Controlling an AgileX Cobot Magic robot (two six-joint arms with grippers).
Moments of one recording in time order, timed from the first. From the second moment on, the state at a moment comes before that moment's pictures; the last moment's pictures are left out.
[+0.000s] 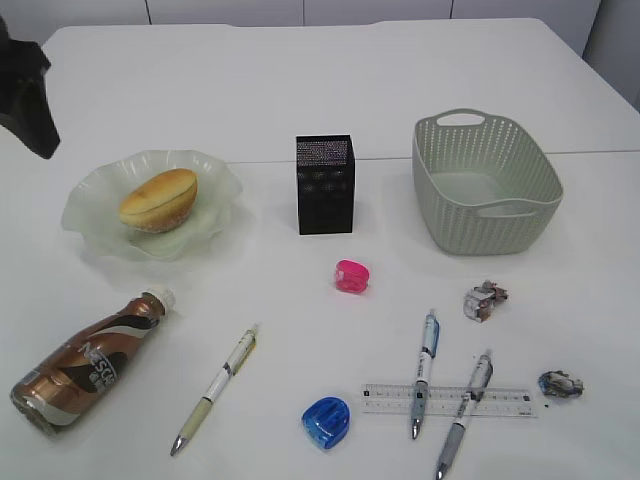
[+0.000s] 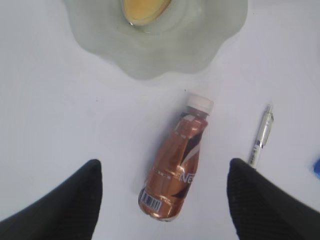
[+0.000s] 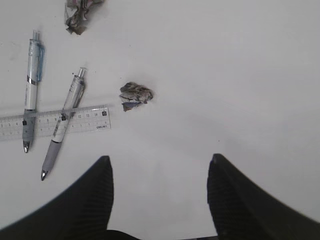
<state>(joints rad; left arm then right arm) -0.19 1.61 -1.52 -0.05 1.24 -0.09 -0.06 1.18 -0.88 0.09 1.06 0.12</state>
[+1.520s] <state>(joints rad) -0.19 1.39 -1.40 -0.13 1.25 -0.08 0.05 1.64 -0.88 0.20 0.85 0.01</state>
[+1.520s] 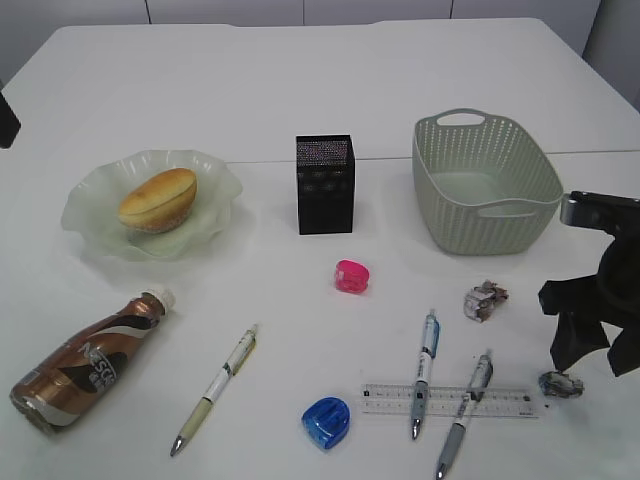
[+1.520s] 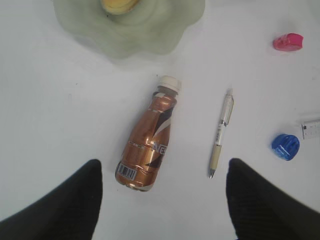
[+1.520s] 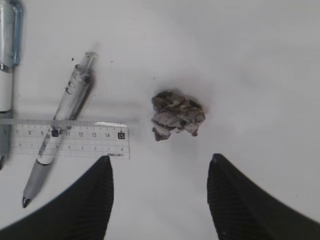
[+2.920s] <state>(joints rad) -0.19 1.39 -1.40 -0.13 1.25 -0.08 0.16 1.73 -0.89 -0.06 0.73 0.22</state>
